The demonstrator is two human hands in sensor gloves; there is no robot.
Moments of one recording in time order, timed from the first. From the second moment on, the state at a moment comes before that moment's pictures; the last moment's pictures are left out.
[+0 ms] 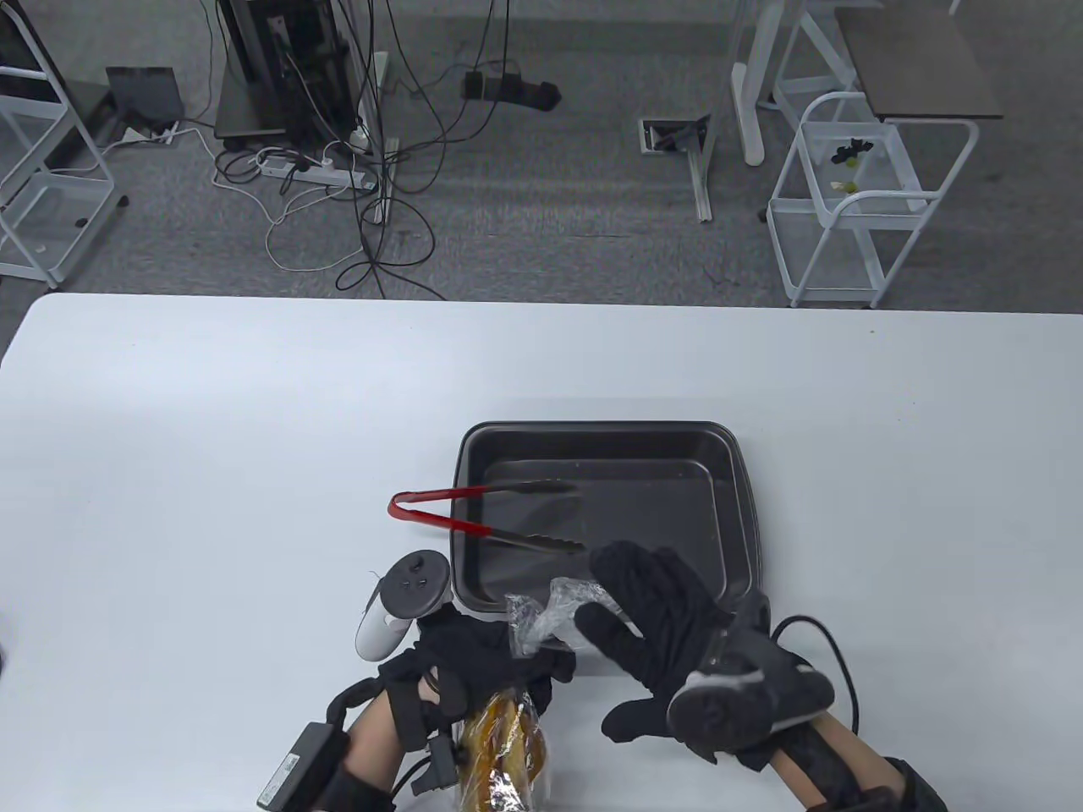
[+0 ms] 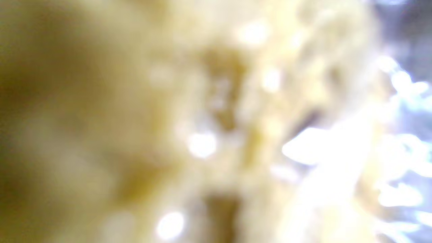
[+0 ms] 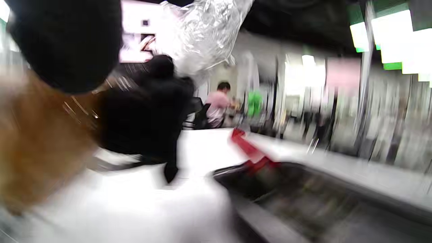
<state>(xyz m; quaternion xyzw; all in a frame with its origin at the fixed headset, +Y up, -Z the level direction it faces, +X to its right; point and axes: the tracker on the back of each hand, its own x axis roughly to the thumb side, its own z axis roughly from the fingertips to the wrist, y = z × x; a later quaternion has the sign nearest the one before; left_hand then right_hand) -0.116 -0.750 -0.228 -0.37 -0.33 0.64 0.59 0.101 -0.625 -0.155 -0.50 0.18 -0.84 0.07</state>
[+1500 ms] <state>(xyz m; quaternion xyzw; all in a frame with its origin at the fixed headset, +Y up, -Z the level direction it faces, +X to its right) -0.058 -0.711 -0.119 0.30 -0.20 -0.14 0.92 0.102 -0.717 -0.222 -0.10 -0.45 -0.74 -0.49</state>
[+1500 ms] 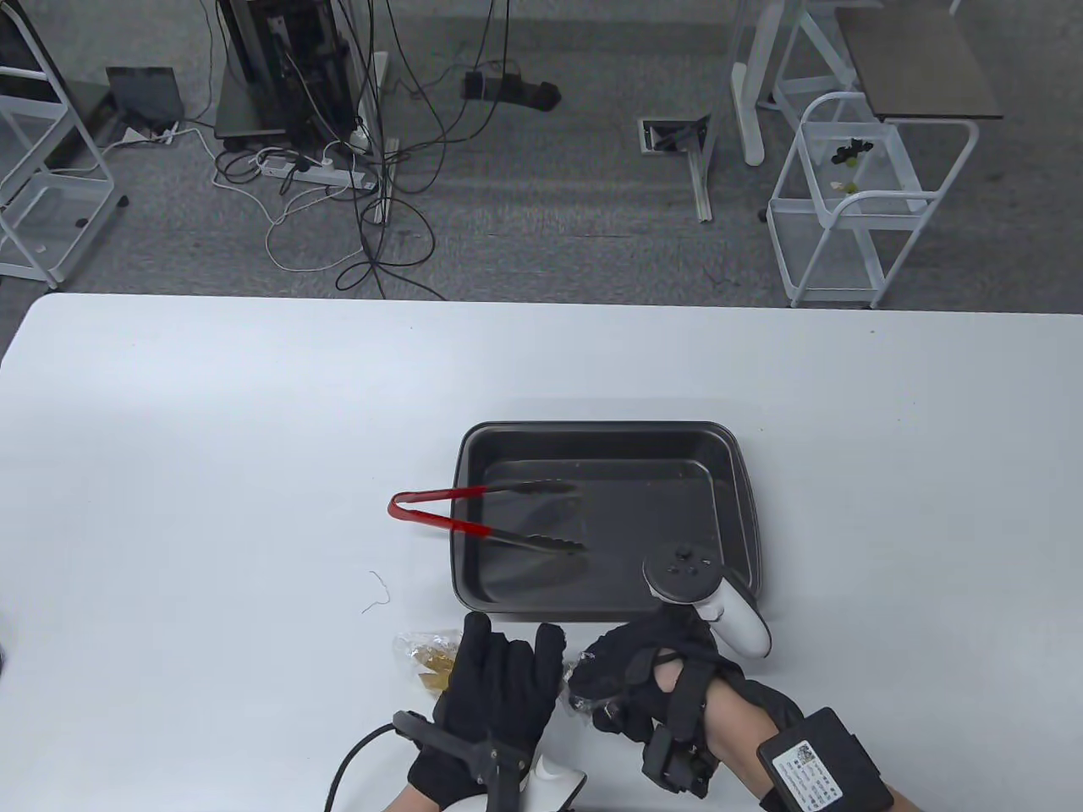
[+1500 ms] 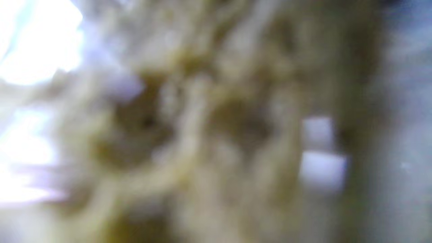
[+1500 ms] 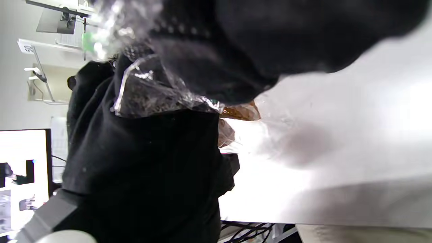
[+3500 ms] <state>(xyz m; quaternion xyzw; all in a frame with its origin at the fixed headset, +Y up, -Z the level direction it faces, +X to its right) -0.045 -0.711 -0.114 0.26 -0.14 -0.04 0.95 0.093 -0.662 -0.202 -0.05 -0.20 -0.92 -0.33</state>
